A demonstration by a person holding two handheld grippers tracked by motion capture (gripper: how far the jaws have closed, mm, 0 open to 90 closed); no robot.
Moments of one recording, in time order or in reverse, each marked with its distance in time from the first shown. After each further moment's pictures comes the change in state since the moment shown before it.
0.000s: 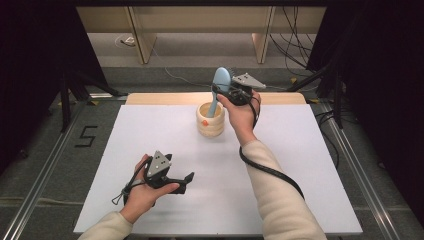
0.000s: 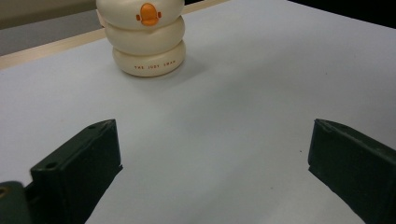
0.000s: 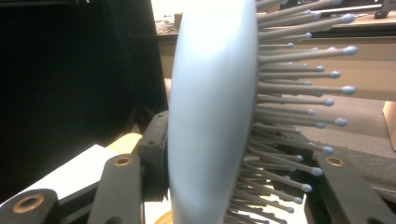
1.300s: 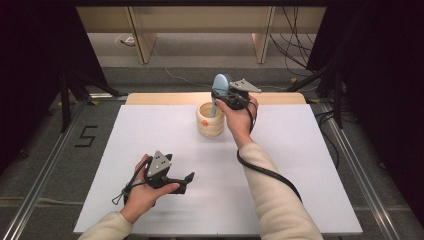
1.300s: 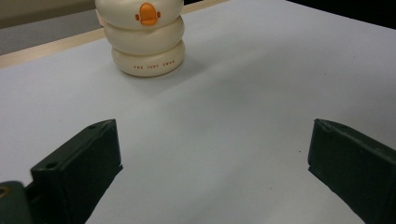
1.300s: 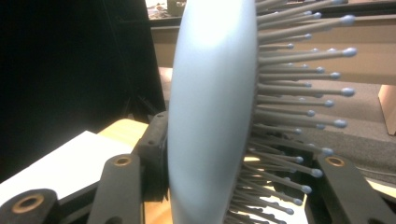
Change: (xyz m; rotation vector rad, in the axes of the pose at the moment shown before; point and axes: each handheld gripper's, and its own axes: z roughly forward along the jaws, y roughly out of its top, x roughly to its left) left arm 0.000 0.000 0.000 -0.001 -0.001 -0.001; right arm -0.002 -0.023 0.012 0.050 -0.024 0.014
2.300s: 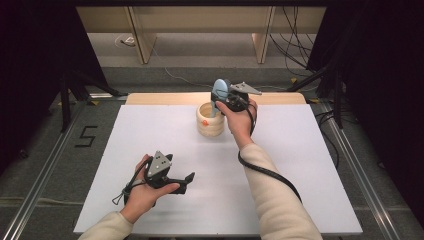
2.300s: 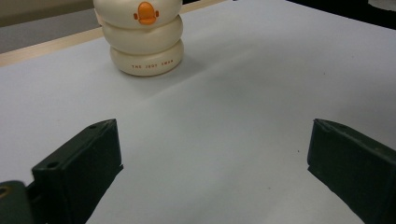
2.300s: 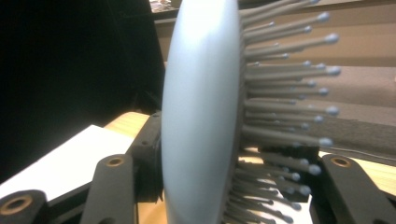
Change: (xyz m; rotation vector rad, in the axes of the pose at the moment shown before) left arm 0.000 0.000 0.001 0.003 -0.004 0.002; right arm -0.008 -0.013 0.007 0.023 0.036 0.051
